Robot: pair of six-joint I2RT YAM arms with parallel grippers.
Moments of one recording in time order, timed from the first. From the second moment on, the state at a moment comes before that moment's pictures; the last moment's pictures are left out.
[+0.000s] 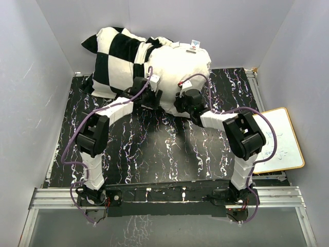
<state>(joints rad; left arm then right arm) -0.43 1.98 1.44 -0.14 0.13 0.05 0.46 1.89 1.08 0.40 -0.05 0.10</state>
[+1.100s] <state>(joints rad) -0.25 1.53 1.01 0.02 0.17 0.65 0.27 1.46 1.02 0.18 -0.17 0.32</state>
